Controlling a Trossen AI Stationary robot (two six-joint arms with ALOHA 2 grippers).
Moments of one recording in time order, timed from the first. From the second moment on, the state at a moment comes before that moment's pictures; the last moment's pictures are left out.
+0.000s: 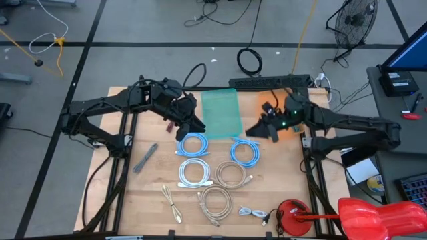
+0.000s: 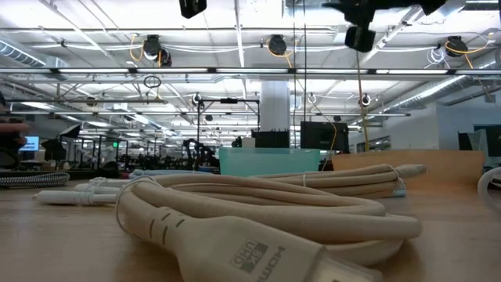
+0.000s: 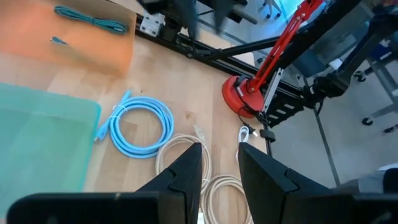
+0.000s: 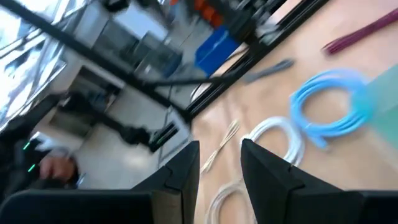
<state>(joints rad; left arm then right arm) 0.17 1.38 1.48 -0.66 0.39 -0.31 -0.21 0.97 0.83 -0.10 -0.50 0.76</state>
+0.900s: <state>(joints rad) 0.10 1.38 1.48 -0.68 0.19 -0.47 -0.06 1.42 0.83 -0.55 0.00 0.52</state>
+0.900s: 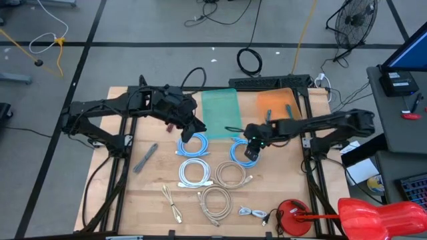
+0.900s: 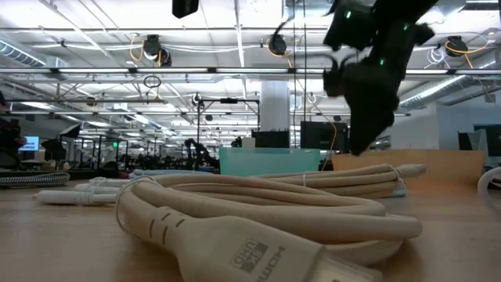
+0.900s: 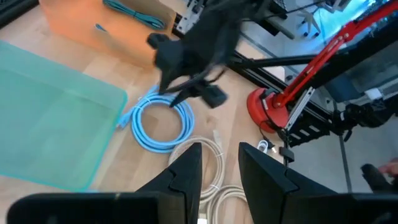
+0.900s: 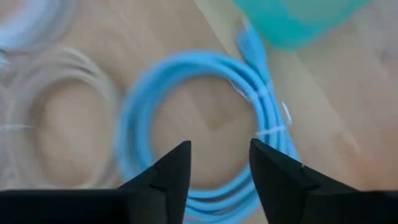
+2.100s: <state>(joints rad) 0.02 1.38 1.48 -0.68 0.10 -0.46 -0.15 1.53 0.75 -0.41 0.03 0.46</state>
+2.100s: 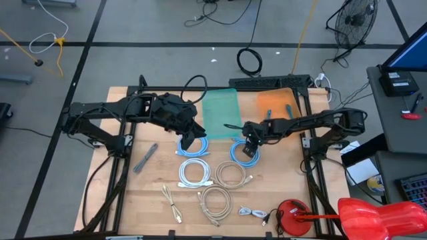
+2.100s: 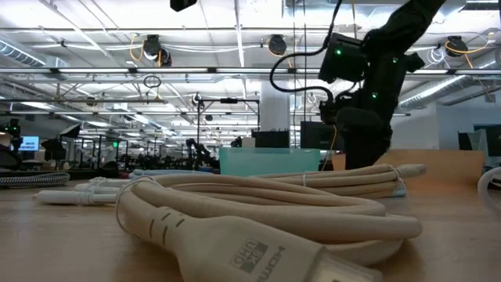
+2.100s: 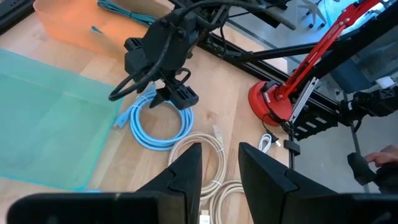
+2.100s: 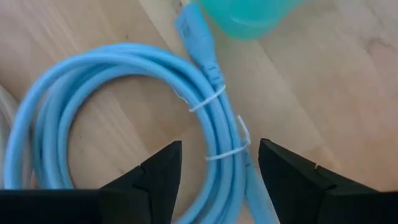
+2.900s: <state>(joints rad) 0.02 1.38 1.48 -0.68 0.08 -0.46 -0.14 1.53 0.64 -0.34 -0.10 0.61</state>
